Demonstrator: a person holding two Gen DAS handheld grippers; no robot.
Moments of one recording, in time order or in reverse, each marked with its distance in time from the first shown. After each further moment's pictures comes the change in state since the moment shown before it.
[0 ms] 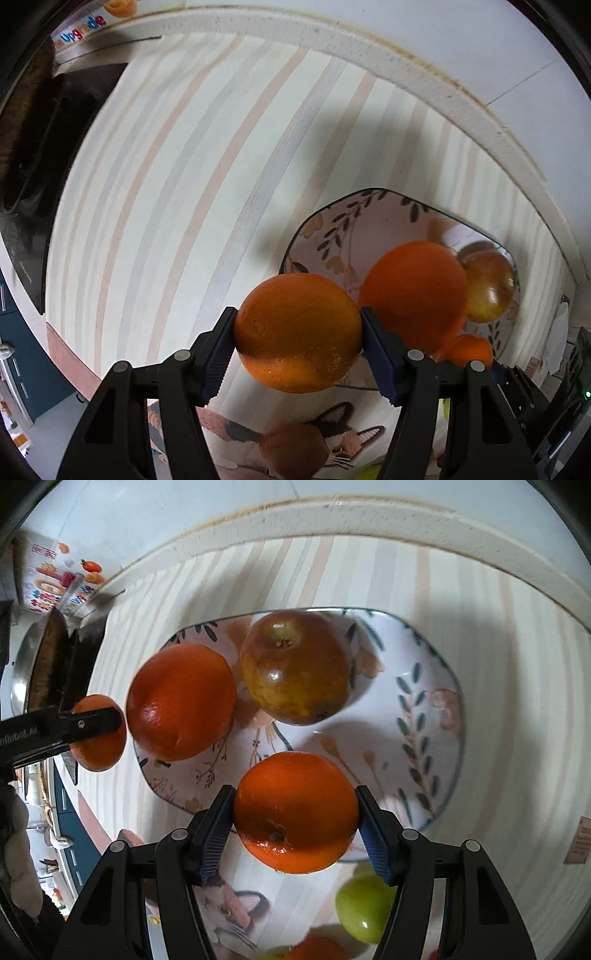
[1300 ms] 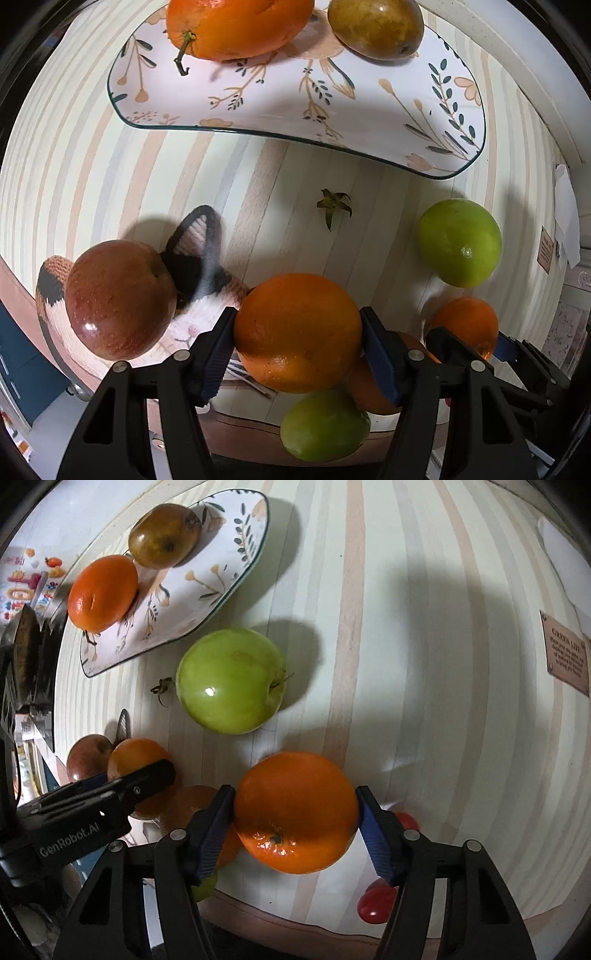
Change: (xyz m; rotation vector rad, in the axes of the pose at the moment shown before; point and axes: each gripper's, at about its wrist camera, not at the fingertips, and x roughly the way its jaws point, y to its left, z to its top) left arm 0.056 -0.102 -0.160 0.114 0.089 -0.040; right arm -0.017 -0.082 -0.142 0.168 0.091 -0.031
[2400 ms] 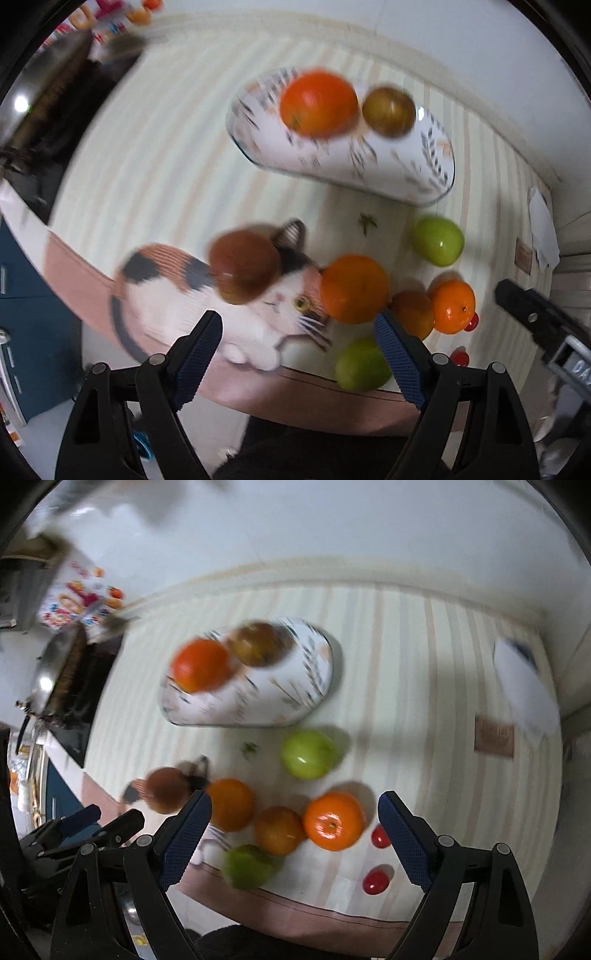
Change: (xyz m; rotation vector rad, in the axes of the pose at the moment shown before) left arm -0.088 0.040 -0.047 -0.022 -0.162 0.032; right arm -0.119 0.040 -0.019 -0.073 -0.246 -0.037
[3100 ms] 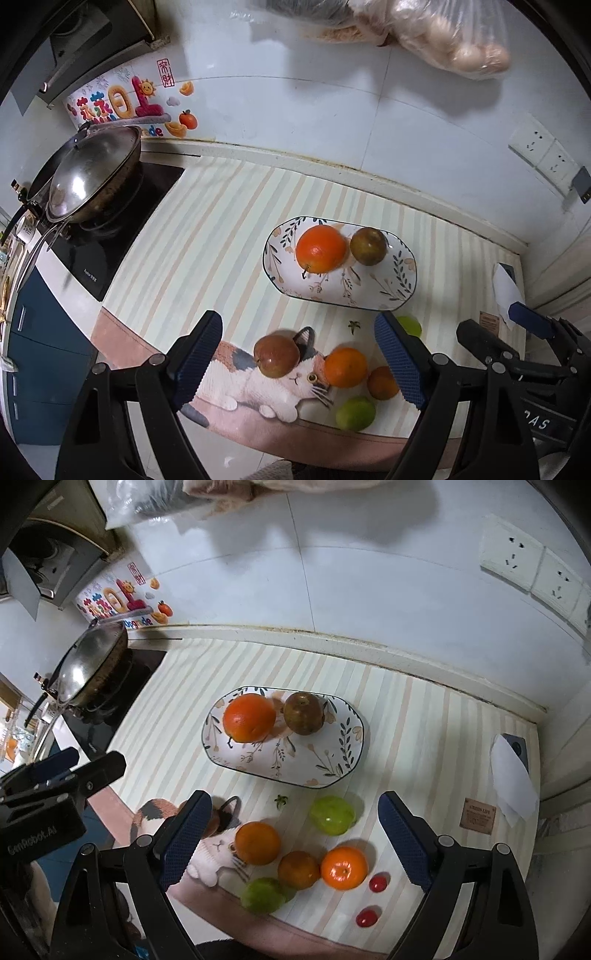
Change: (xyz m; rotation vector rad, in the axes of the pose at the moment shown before) left arm -0.158 0.013 -0.001 0.024 -0.435 0.039; right arm -0.100 0.076 0.013 -0.223 -0.249 -0.003
